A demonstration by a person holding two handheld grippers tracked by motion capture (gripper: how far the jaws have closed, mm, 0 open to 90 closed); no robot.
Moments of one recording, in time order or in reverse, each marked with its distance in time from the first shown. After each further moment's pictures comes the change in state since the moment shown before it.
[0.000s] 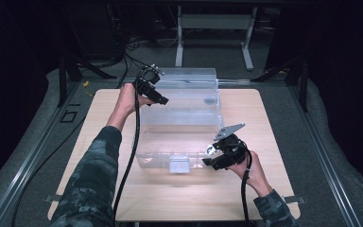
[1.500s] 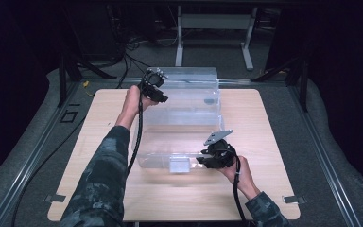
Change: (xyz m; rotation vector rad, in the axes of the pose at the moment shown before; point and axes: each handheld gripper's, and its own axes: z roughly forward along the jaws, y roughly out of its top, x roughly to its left) left arm 0.000 -0.003 0.027 -0.011 0.051 0.008; right arm 0.008 -0.006 0.040 -0.004 -0.038 0.002
